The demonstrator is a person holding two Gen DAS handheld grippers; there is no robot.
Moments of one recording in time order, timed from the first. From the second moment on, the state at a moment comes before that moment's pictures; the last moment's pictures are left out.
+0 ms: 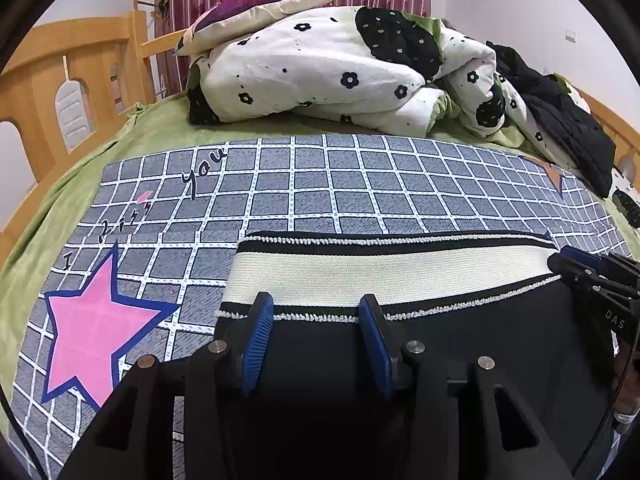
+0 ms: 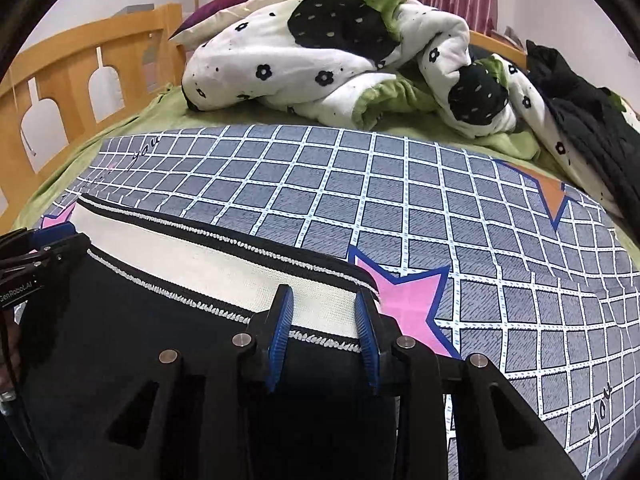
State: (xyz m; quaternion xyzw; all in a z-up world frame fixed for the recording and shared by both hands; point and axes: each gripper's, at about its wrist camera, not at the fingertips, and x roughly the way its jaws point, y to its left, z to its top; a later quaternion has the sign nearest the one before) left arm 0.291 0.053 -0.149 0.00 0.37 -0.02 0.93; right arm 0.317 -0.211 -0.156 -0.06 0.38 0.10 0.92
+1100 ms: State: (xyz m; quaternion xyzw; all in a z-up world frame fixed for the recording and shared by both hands) left arm 0.284 0.071 -0.143 -0.04 0.42 -0.05 0.90; right arm 0.310 -0.208 -0.157 -0.08 0.38 0.09 0.92
